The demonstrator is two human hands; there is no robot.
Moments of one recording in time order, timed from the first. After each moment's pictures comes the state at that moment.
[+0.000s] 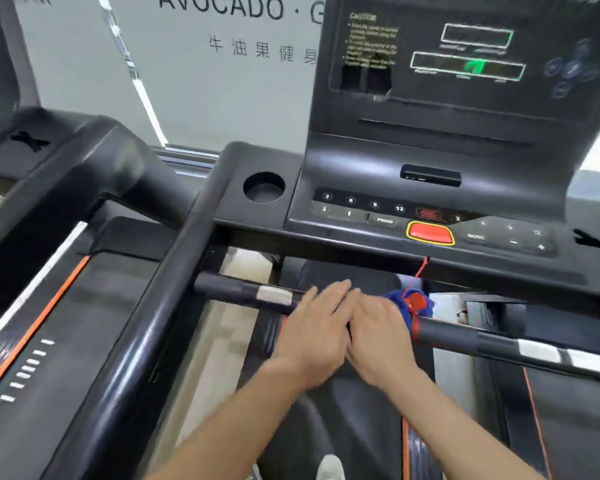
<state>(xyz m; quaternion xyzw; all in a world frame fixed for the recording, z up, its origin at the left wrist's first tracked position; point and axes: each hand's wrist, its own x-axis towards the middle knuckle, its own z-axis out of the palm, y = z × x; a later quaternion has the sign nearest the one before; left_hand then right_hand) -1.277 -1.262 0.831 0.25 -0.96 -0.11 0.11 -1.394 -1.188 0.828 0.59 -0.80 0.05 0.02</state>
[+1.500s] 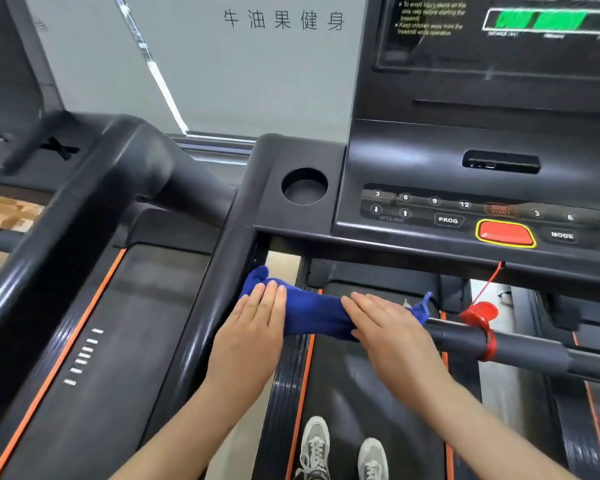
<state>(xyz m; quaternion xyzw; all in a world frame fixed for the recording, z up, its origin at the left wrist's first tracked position) -1.153 -1.344 0.829 0.34 -0.94 0.07 0.03 -1.356 -1.227 0.828 0.65 -0.75 0.10 -0.04</state>
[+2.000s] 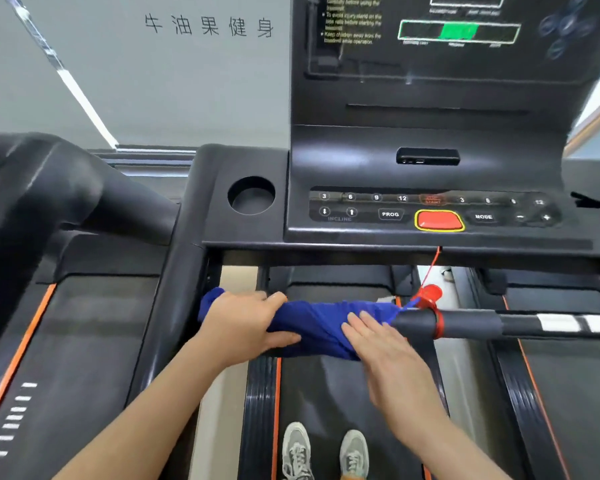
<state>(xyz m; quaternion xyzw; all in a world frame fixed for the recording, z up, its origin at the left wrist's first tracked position) -1.210 -1.393 0.836 0.20 -0.97 -0.06 -0.09 -1.342 -1.176 0.842 0.56 -0.81 0.15 0.02</state>
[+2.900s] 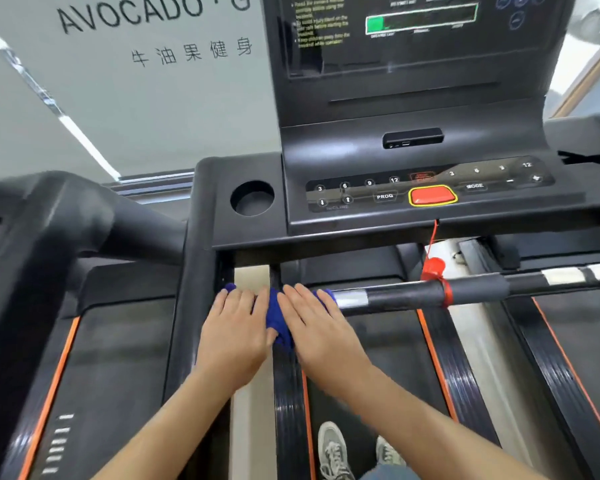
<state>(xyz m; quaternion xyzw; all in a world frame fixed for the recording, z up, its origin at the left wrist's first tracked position) -1.165 -1.384 0.830 0.22 -0.97 0.06 -0.01 -1.278 -1.251 0.819 0.60 -0.79 0.12 0.02</state>
